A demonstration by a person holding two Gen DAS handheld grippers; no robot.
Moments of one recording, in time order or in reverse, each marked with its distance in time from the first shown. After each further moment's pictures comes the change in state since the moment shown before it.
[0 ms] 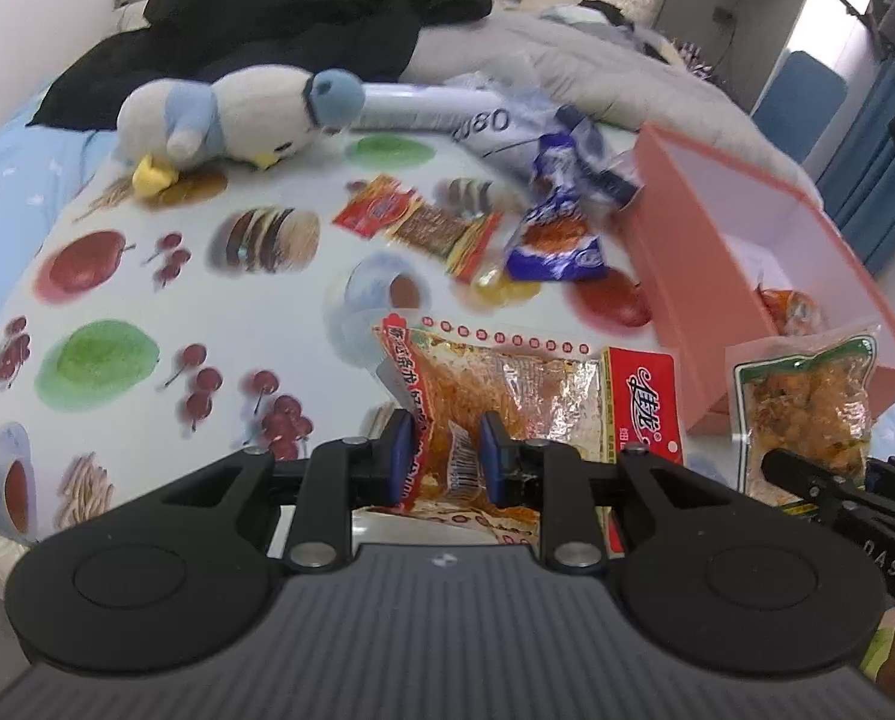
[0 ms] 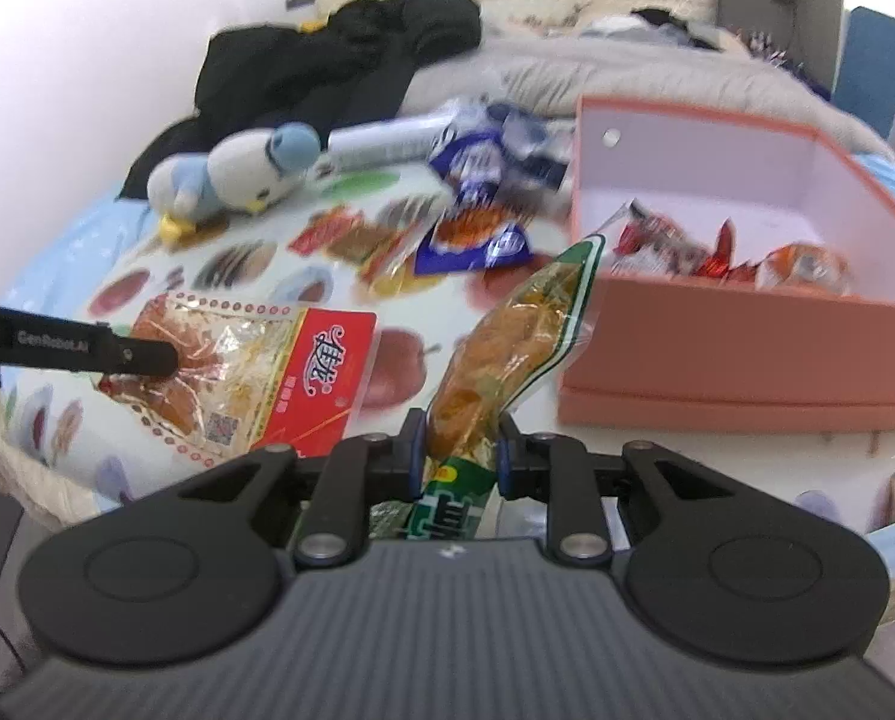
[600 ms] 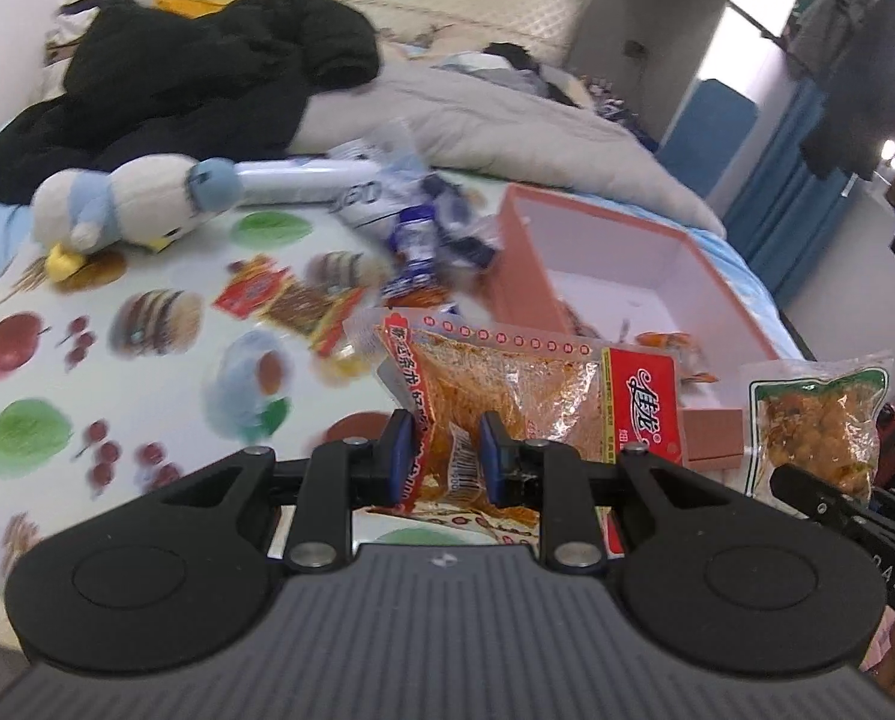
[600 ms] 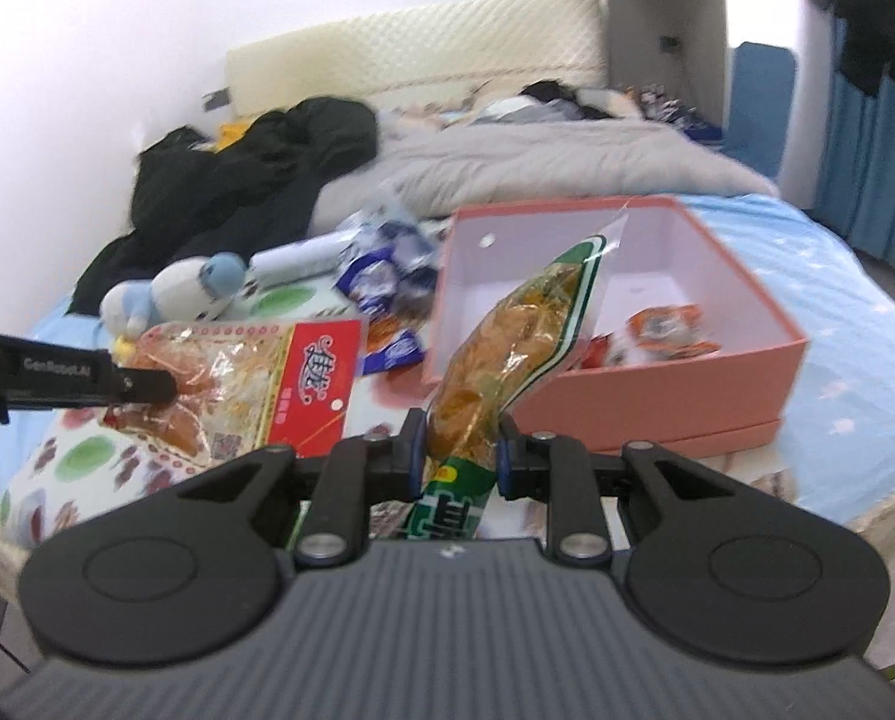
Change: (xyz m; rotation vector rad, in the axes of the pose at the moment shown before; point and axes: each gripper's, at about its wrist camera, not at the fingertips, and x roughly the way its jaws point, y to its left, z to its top) left arm -0.048 -0.079 0.028 0.060 -0.084 -0.153; right arm -0.096 -0.036 0.014 0.121 -0.166 -0.153
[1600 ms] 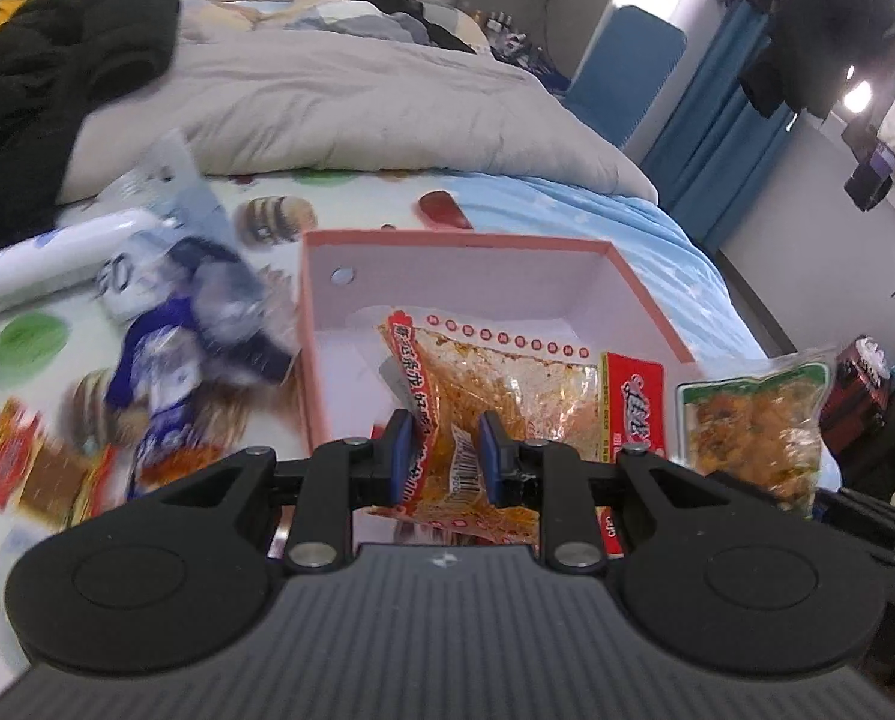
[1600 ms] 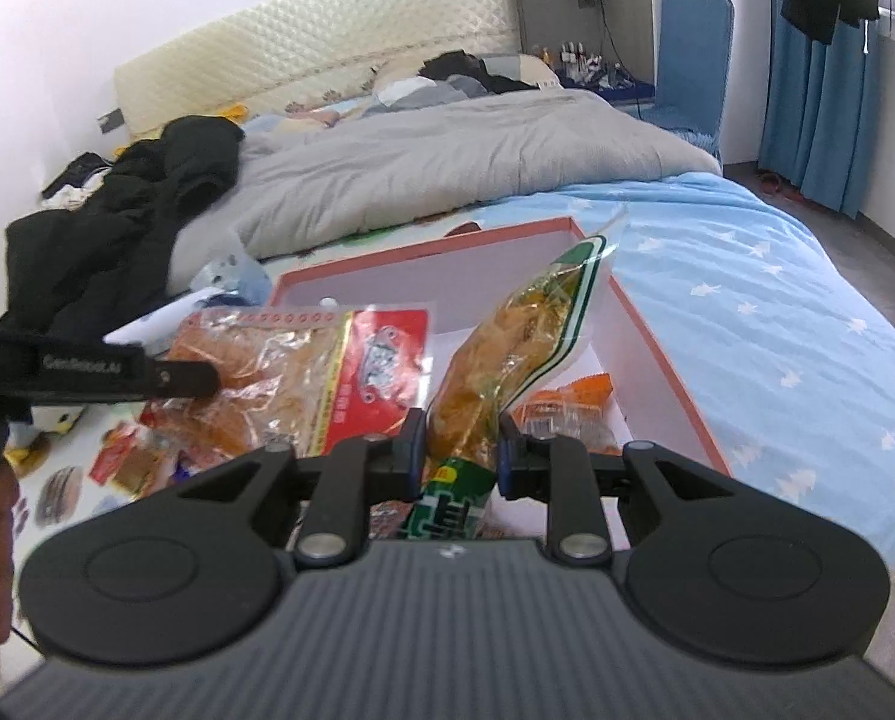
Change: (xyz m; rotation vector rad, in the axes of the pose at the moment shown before) left arm 0.221 -0.129 0.149 0.123 0.134 -0.153; right arm 0.139 -0.118 0.100 0.119 0.082 -0.096
